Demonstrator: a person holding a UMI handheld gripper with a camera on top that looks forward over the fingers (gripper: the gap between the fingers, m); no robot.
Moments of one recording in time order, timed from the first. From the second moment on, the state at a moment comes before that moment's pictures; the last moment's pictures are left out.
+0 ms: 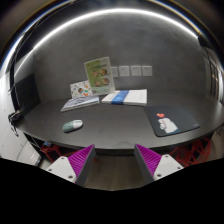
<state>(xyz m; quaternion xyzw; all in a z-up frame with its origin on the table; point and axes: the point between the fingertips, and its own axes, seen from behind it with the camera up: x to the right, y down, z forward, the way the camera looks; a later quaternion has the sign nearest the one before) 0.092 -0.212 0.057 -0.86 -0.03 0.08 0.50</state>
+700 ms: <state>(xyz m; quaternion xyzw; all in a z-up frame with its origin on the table) -0.167 -0.086 -0.014 -0.87 -0.06 0.03 0.49</state>
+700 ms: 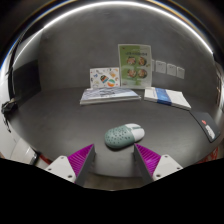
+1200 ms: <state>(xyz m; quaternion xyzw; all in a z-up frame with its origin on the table) -0.177 0.011 -0.013 -0.88 0.00 0.00 0.47</state>
